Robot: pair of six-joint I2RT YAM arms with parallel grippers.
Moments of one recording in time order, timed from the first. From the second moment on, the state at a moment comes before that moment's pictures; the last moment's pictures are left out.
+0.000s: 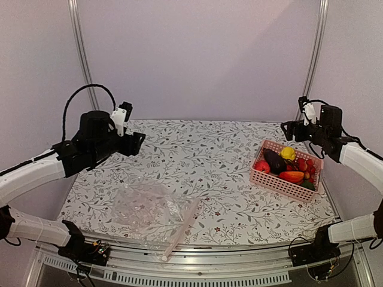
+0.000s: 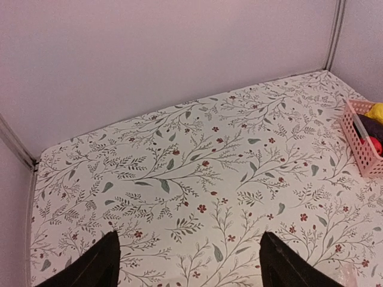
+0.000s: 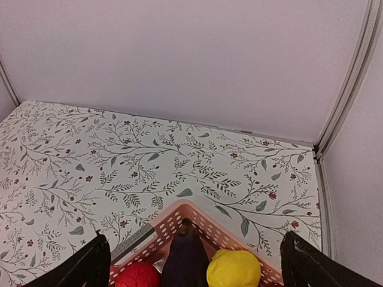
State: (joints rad) left arm -0.62 1.12 0.86 -0.13 -0.27 -0.03; right arm 0.08 1.20 0.87 -0.01 -0.17 -0.06
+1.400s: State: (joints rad) left arm -1.38 1.93 1.61 -1.08 -0.55 -0.74; right arm 0.02 1.12 0.79 0.04 -0.38 -0.22
